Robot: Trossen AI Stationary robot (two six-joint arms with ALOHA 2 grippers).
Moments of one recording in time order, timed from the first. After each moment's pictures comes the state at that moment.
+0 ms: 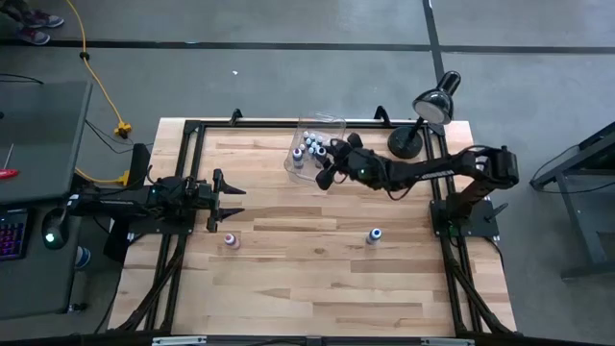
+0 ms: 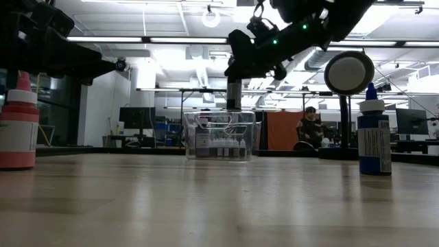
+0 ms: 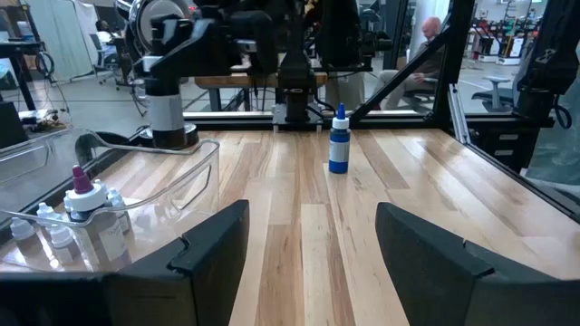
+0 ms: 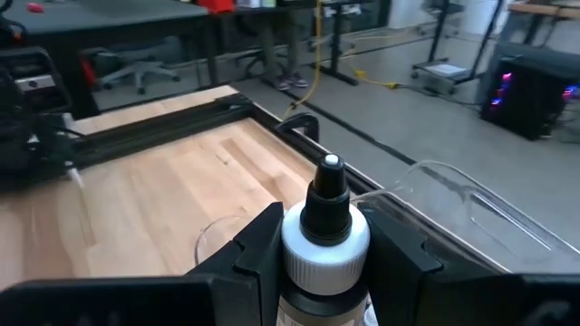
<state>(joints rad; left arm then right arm) -0.02 0.05 0.02 0.00 -0.03 0.02 -0.15 1.58 0.87 0.47 0.47 0.15</state>
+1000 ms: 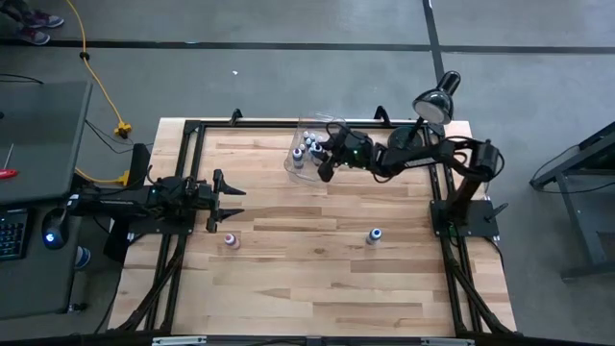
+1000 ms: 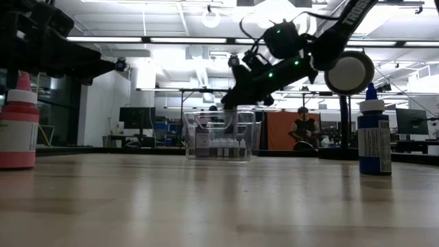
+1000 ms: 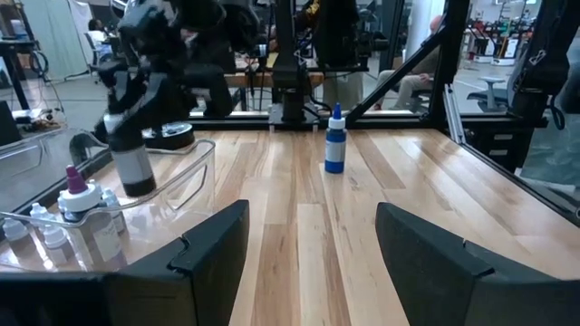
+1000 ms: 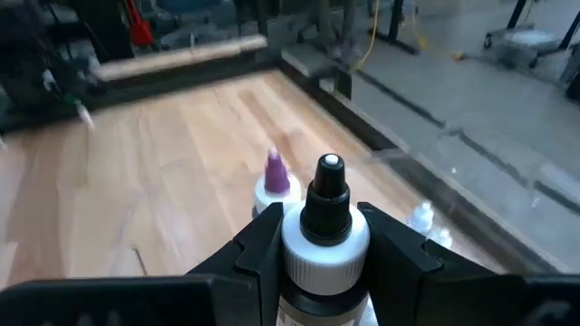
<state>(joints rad) -0.02 0.05 0.02 0.00 -0.01 0.02 -0.38 1.73 0.85 0.59 0.06 0.07</state>
